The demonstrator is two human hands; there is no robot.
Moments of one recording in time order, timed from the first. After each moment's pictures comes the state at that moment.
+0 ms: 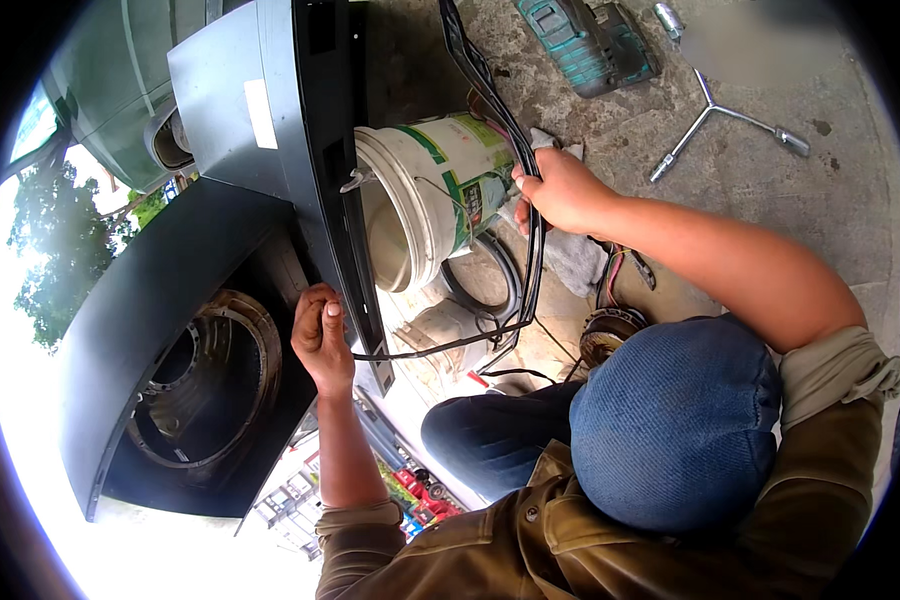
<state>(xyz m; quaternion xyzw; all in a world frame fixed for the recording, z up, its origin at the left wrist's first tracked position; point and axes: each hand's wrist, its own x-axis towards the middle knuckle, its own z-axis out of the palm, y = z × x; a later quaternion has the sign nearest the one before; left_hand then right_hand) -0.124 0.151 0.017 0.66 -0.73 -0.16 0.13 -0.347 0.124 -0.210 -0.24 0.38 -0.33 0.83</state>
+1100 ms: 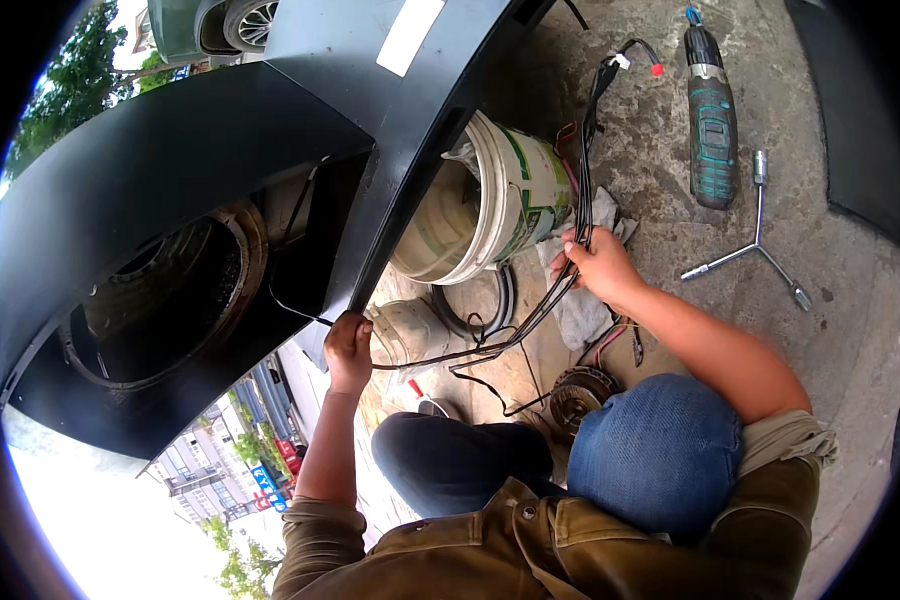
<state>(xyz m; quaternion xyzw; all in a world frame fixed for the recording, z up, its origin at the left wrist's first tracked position) -0.011 0.238 -0.004 0.74 -0.68 -0.02 0.03 -0.294 0.131 -0.222 -0.25 0.38 -0.29 0.84</state>
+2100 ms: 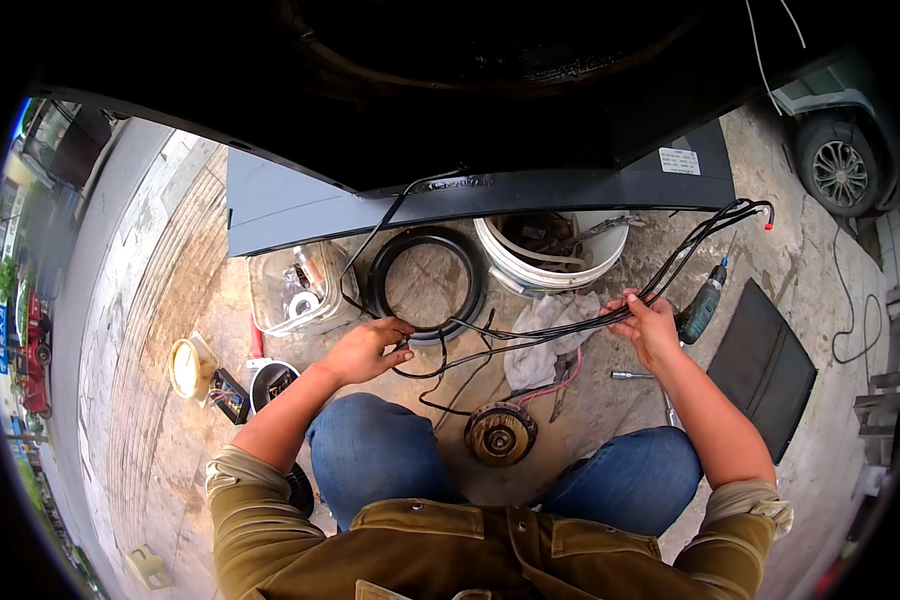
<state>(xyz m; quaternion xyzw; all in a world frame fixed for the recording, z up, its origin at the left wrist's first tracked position) 0.088 0.421 -0.063 0.68 -0.65 -0.29 0.18 -0.251 0.157 -0.048 -0.40 0.48 -0.24 0.74</state>
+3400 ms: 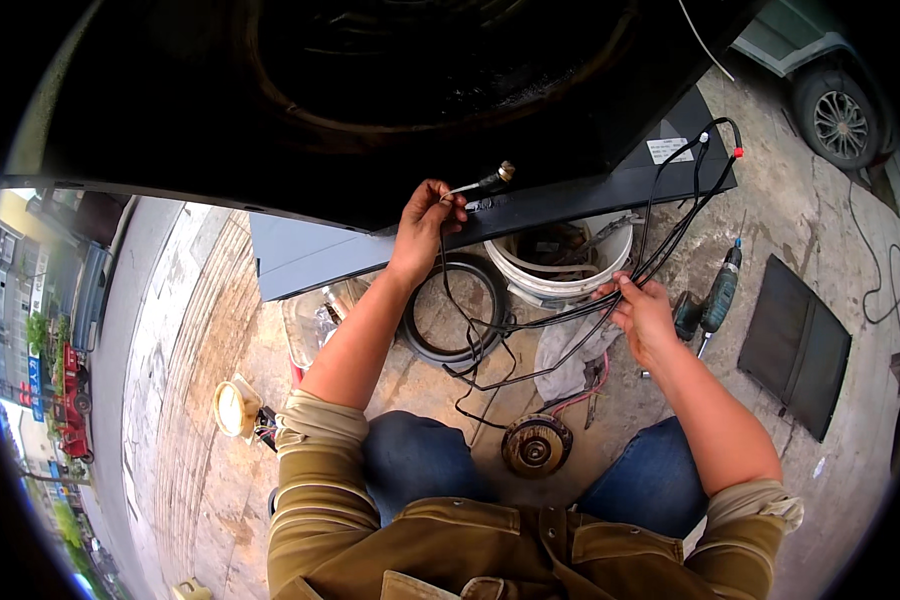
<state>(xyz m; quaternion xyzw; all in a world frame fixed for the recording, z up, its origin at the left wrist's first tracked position) 0.088 0.233 0.009 0.52 -0.39 -0.41 0.64 -0.217 0.175 -0.017 -0.36 0.45 -0.32 0.75</state>
